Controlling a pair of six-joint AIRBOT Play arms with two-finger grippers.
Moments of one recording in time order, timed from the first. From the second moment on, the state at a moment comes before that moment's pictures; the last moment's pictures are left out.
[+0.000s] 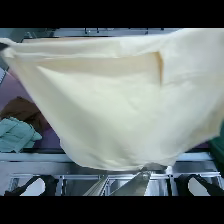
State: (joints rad) left arm 0.44 -1.17 1.61 -2.79 1.70 2.21; right arm -0.38 -1.05 1.31 -0.06 1.17 0.66
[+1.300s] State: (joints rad) left arm 0.42 -1.98 1.72 -2.68 1.66 2.03; right arm -0.50 -1.64 1.16 -0.48 1.42 0.88
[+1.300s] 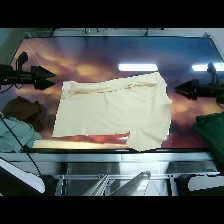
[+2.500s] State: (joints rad) left arm 0.61 -1.58 0.90 -2.26 1.42 2.09; right arm -0.45 -1.36 0.32 -0.39 1.10 1.02
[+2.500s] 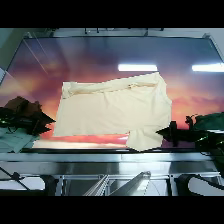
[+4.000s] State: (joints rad) left arm 0.51 -0.92 1.59 -2.86 1.74 2.22; right arm -0.64 -0.57 0.99 0.12 1.33 0.76
